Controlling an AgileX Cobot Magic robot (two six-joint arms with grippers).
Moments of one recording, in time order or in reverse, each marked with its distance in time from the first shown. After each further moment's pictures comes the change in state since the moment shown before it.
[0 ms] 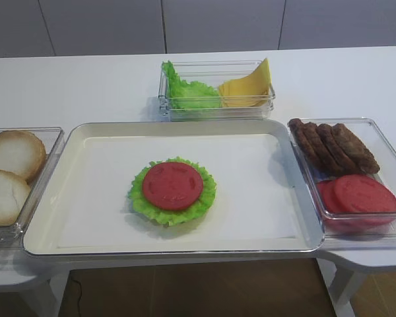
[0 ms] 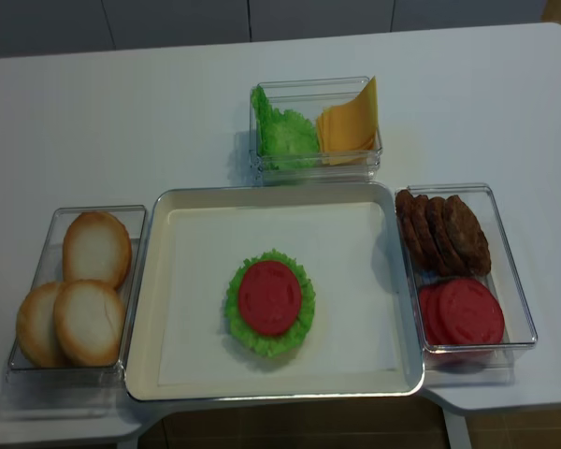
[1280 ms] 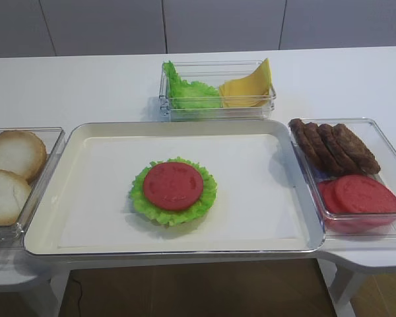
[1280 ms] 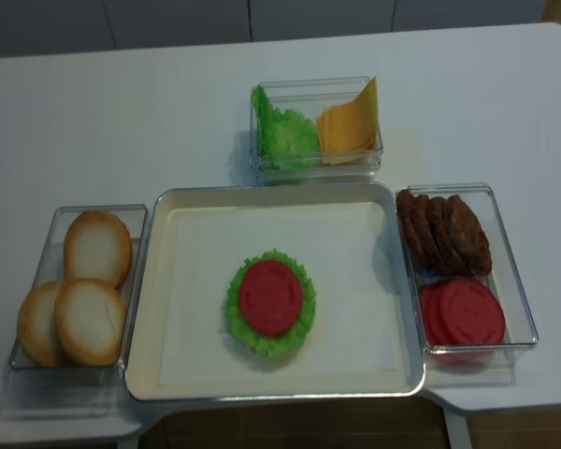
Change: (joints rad) left arm 0.000 0.000 0.000 0.000 0.000 0.000; right arm 0.000 -0.336 0.482 -0.050 -0.125 -0.173
